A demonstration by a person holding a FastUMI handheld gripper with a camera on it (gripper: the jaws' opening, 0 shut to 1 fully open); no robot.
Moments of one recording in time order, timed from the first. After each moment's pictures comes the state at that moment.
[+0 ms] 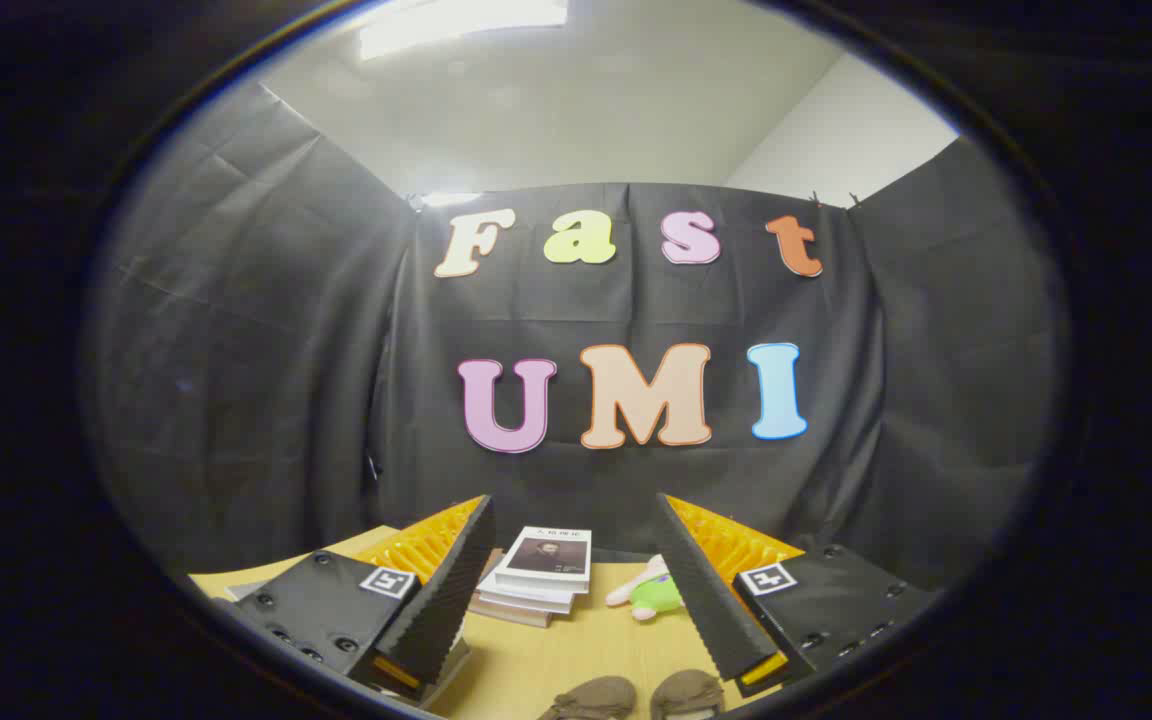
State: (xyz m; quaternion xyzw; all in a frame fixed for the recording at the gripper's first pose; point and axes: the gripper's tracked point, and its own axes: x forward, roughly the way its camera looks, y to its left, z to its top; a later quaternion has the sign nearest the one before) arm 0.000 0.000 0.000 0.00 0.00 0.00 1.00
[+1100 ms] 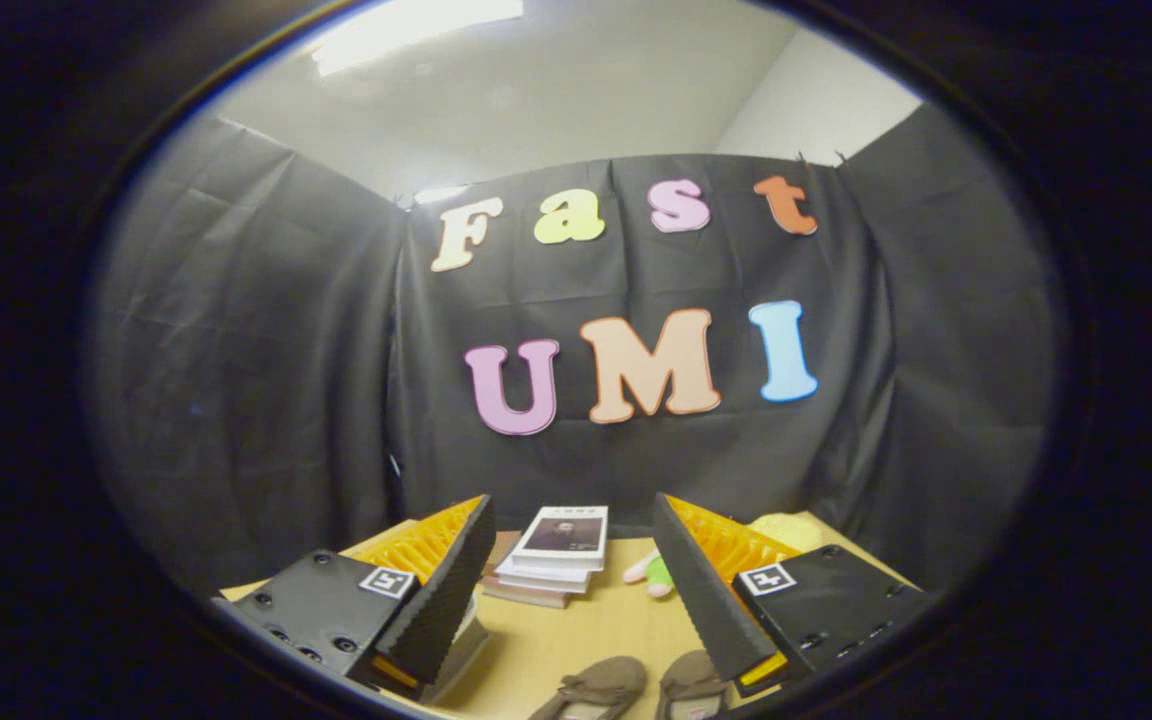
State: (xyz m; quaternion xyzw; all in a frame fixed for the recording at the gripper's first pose) arm -0.012 -0.017 -0.030 0.08 0.06 0.04 0.99
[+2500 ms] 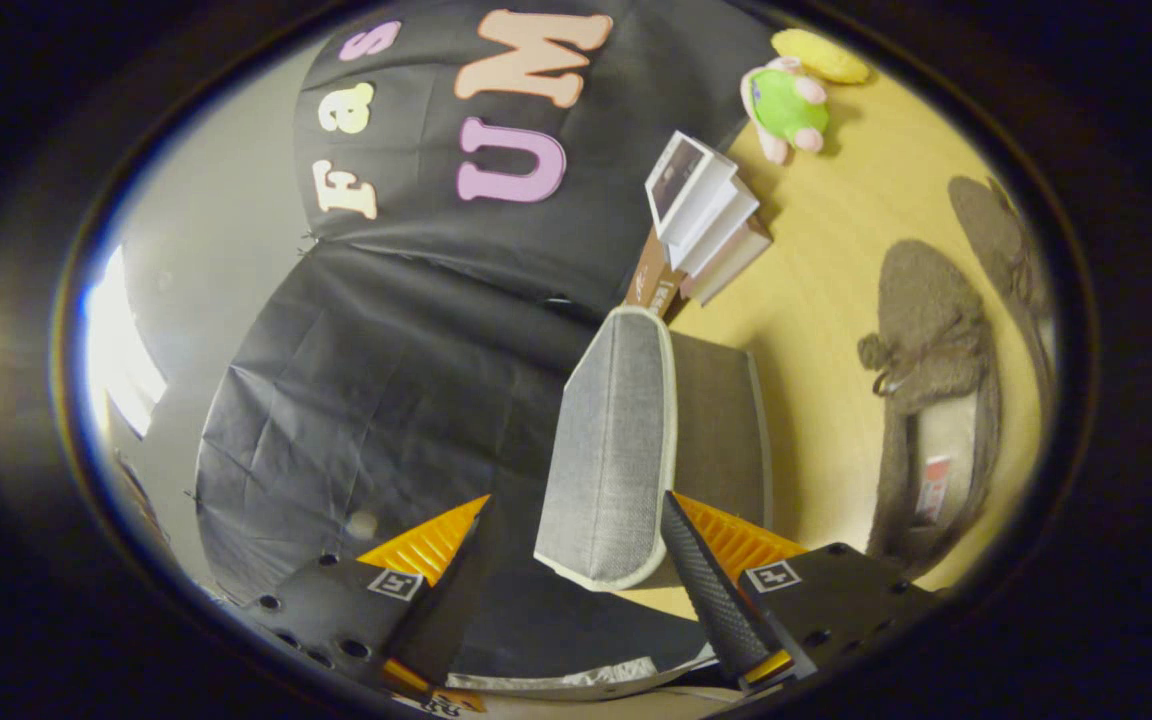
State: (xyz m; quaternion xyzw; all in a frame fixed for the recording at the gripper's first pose) arm -0.098 0.133 -0.213 0.54 0.42 0.23 0.69
